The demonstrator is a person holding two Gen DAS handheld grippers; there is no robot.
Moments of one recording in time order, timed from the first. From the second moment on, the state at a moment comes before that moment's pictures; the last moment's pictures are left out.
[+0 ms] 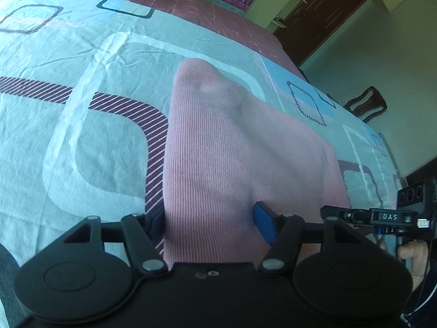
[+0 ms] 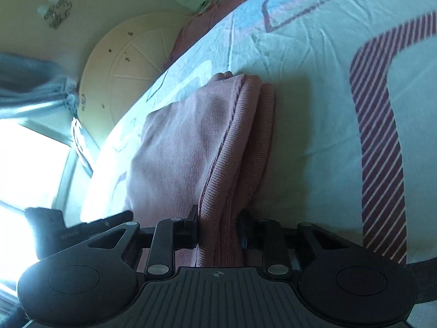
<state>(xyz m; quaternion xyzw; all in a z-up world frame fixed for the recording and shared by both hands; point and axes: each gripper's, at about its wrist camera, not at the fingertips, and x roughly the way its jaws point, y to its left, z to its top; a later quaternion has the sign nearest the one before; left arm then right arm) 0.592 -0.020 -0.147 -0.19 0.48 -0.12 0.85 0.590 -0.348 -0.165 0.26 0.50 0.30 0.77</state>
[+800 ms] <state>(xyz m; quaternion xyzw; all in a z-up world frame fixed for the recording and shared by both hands) 0.532 0.038 -0.065 -0.06 0.38 -0.17 0.91 0.520 -0.188 -0.058 0.08 0.41 0.26 0.87</state>
